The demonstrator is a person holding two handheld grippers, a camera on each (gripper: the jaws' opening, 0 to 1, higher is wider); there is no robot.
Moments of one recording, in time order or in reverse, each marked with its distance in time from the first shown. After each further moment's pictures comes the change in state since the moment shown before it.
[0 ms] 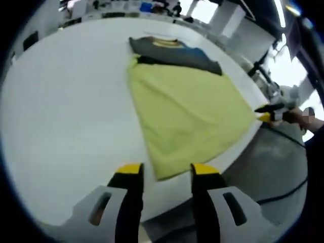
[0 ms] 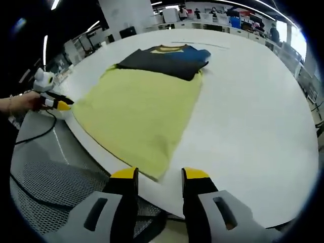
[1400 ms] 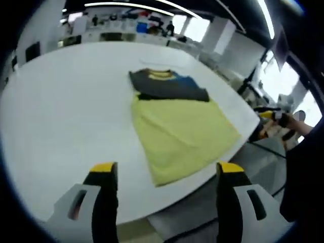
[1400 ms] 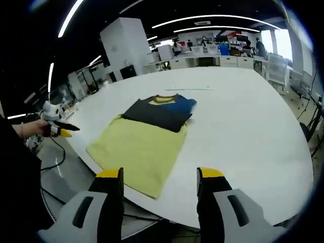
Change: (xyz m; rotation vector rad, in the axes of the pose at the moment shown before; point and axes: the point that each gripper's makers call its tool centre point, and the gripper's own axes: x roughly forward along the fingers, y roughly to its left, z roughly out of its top) left arm -0.061 -0.012 0.037 0.020 -0.163 -0.045; right arm -0.091 -0.010 0.055 0.065 -0.329 0.005
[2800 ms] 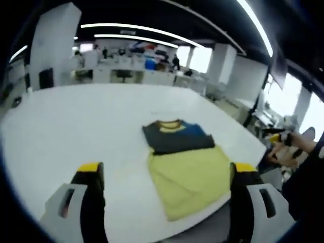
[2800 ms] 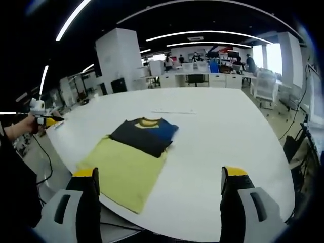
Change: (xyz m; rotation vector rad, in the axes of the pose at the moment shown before) left arm -0.077 0.008 0.113 0.053 -0.309 0.115; right arm -0.051 -0.042 0.070 -0.040 -0.137 -0.136
